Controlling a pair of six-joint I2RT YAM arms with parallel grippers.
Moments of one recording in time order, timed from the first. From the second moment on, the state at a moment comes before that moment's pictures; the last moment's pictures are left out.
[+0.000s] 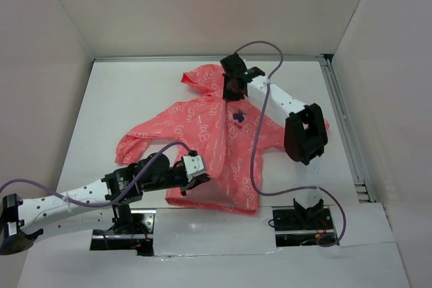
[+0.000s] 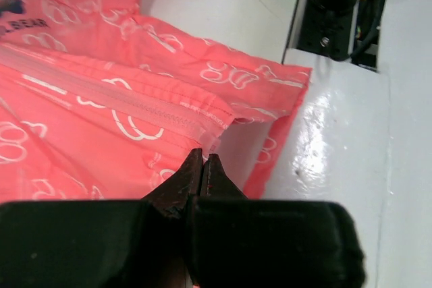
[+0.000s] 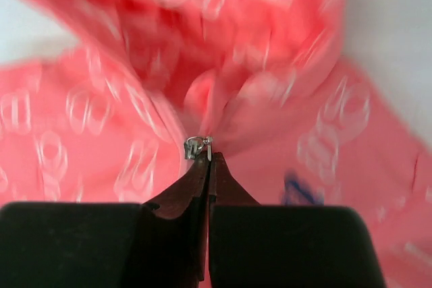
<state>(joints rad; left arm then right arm) -1.13 0.78 0.58 -0.12 0.12 0.04 0.52 1.98 1.71 -0.68 0.15 0.52</state>
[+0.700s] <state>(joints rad) -1.09 0.83 0.43 0.03 -0.01 -0.22 0.40 2.35 2.28 -0.94 0.11 0.45</state>
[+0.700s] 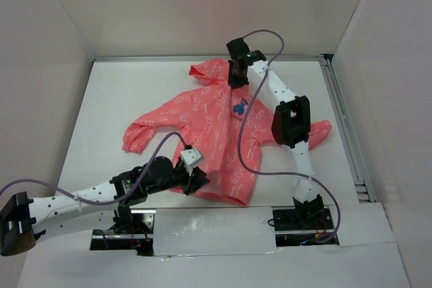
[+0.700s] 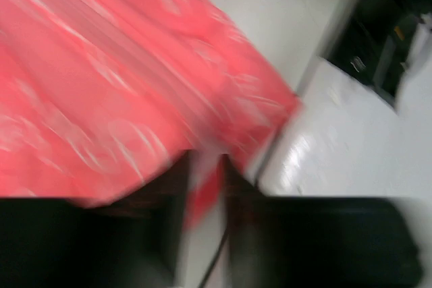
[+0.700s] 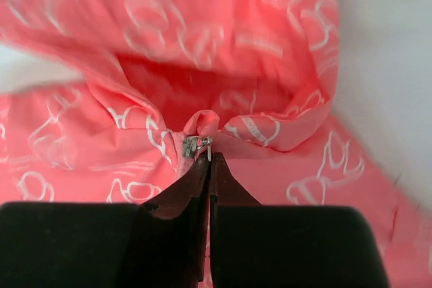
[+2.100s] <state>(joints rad) -0.25 0.79 0.81 -0.47 0.13 -0.60 0.13 0.60 0.79 -0.46 0.49 0.69</state>
